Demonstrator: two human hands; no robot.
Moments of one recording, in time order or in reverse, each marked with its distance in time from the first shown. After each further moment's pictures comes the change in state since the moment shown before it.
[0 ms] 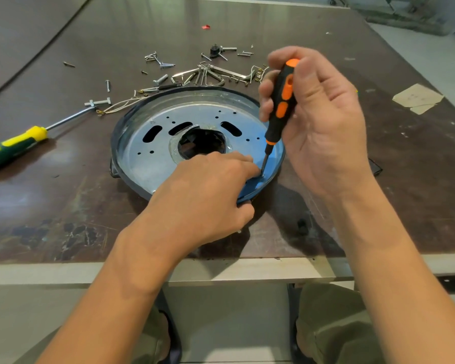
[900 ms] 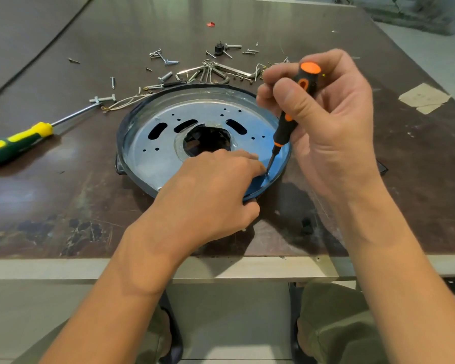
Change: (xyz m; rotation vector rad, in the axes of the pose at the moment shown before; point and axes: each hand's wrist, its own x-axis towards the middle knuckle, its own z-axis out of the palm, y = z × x) left_hand 0.001 -0.002 0.003 0.002 0.025 0.018; right_hand -0.002 0.001 0.000 -0.082 0.009 -0.065
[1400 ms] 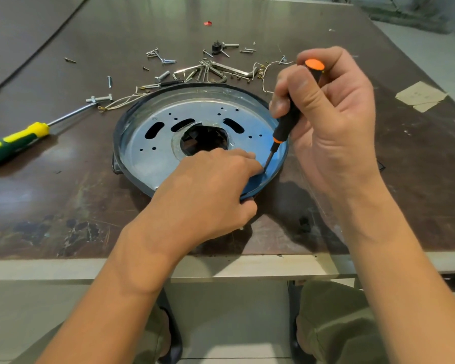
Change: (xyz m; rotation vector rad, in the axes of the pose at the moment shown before) left_hand -0.001 0.001 -0.002 0.009 -0.005 -0.013; right_hand 0.000 0.000 -0.004 0.047 0.029 0.003
